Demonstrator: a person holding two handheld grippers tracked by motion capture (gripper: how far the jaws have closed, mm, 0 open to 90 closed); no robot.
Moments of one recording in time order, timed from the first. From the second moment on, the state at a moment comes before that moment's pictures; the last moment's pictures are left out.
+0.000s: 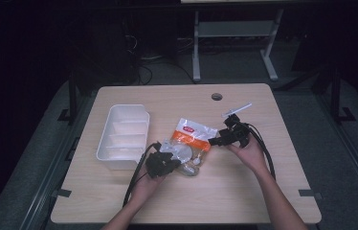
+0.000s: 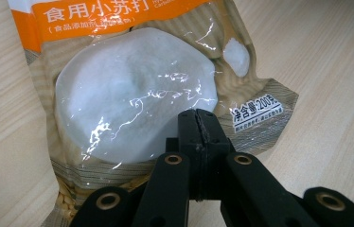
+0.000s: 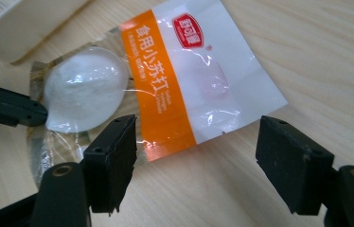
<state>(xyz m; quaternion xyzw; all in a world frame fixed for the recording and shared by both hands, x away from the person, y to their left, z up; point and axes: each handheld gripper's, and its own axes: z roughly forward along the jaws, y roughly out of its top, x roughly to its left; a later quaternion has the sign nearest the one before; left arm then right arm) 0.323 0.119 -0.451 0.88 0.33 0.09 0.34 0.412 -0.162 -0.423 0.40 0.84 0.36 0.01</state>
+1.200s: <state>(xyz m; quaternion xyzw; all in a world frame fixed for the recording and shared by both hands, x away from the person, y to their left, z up) 0.325 0.122 -0.450 0.87 0.33 0.08 0.36 0.424 -0.139 -0.446 0.40 0.84 0.37 -0.01</state>
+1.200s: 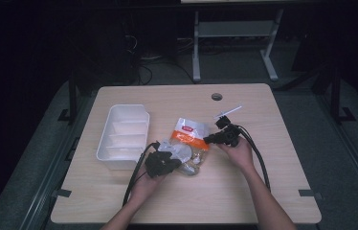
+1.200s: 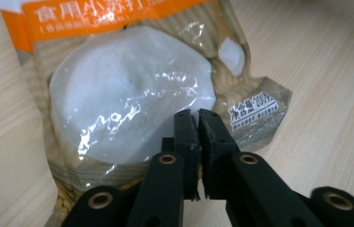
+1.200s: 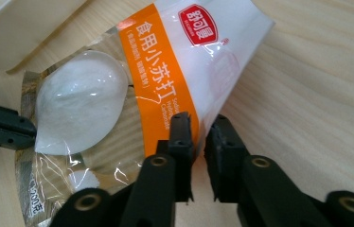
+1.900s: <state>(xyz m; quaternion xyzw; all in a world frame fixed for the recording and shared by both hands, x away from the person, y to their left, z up) 0.329 0.123 -0.450 0.86 0.33 0.09 0.37 0.432 -0.133 -0.457 0.41 0.83 0.38 -0.06</state>
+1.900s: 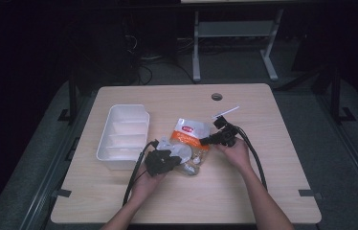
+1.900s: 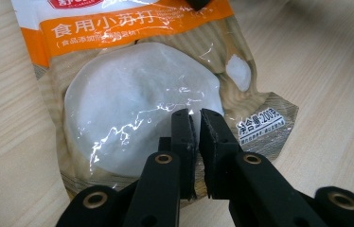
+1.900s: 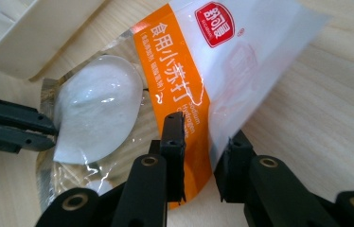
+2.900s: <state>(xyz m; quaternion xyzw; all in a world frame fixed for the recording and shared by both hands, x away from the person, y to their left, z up) 0.322 0.124 -0.444 0.86 0.33 0.09 0.37 0.430 -0.122 -0.444 0.38 0.83 0.41 -0.07</state>
